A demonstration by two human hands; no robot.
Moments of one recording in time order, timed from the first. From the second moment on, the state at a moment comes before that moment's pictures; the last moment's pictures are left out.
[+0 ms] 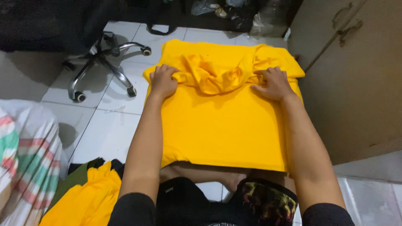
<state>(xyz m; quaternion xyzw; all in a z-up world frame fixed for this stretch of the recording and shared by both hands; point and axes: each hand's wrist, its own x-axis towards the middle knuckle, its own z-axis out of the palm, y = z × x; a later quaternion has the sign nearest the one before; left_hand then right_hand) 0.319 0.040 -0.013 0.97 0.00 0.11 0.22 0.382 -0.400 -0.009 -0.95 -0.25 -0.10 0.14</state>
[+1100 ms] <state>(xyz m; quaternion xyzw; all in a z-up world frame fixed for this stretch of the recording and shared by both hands) 0.294 -0.001 0.059 0.75 0.01 0.43 0.51 0.413 -0.489 0.017 -0.83 -0.24 -0.43 0.26</state>
